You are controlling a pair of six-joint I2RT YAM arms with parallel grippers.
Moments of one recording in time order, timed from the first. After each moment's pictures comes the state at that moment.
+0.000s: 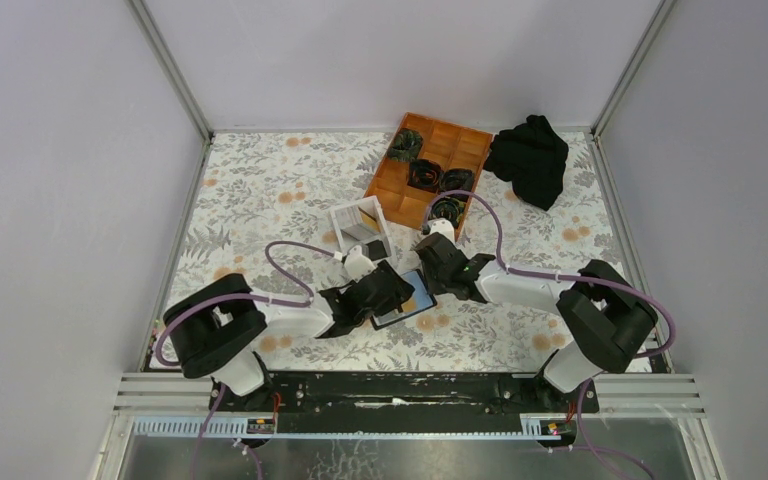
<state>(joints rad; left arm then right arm) -0.99 1.58 0.56 0.26 -0.35 -1.34 0.82 1.56 0.79 -0.20 0.30 0.49</state>
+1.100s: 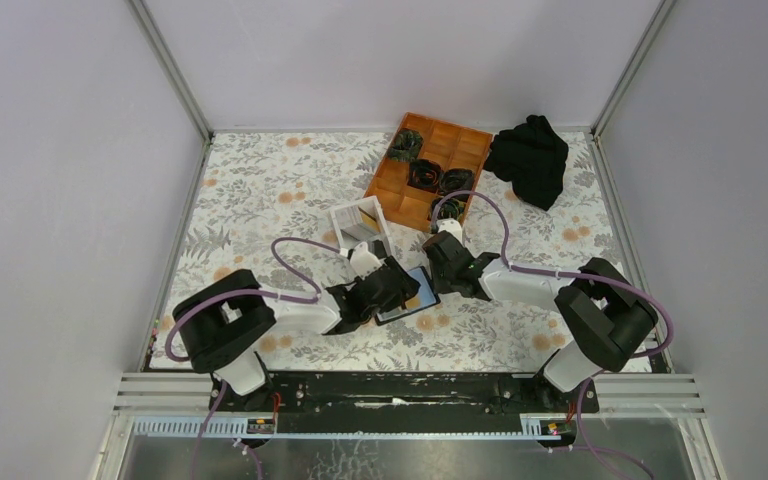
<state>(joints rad) -0.99 1.63 0.60 0.27 -0.37 -1.32 0.77 1.57 0.76 -0.20 0.28 0.49</state>
